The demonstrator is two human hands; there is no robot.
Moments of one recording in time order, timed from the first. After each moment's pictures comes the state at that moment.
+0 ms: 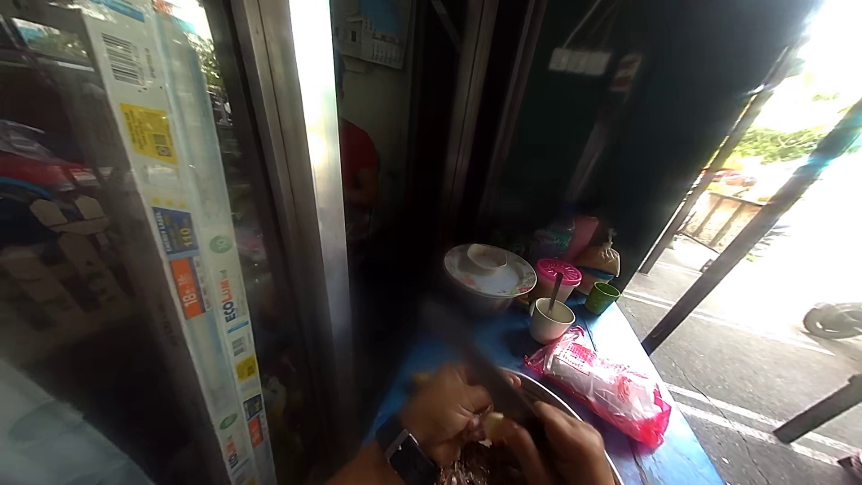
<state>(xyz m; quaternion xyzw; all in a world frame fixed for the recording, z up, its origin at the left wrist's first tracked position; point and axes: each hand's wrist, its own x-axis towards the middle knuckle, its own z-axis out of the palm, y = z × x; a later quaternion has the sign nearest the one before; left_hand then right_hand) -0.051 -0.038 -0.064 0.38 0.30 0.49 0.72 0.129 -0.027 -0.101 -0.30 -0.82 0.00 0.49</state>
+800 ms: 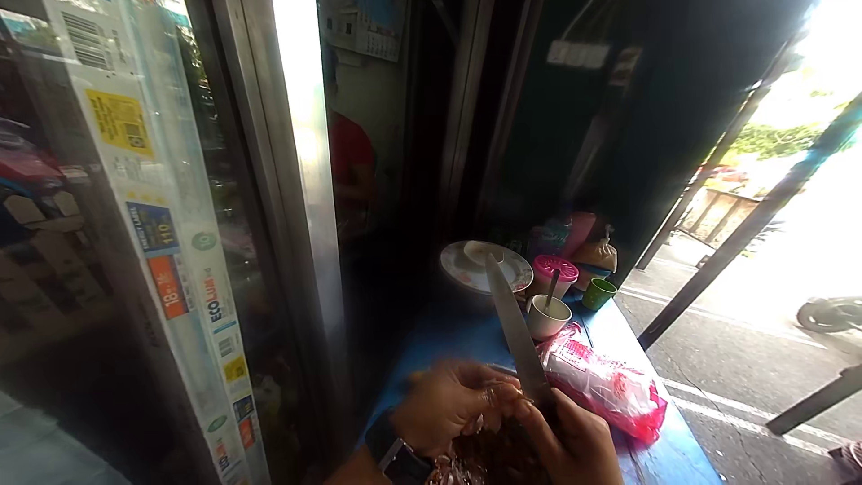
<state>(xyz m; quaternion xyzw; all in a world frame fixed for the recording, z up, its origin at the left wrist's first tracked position) -0.051 -0.036 -0.064 0.49 0.30 0.52 0.63 0.141 -0.020 -0.106 -0.37 -0.77 0.08 0.51</state>
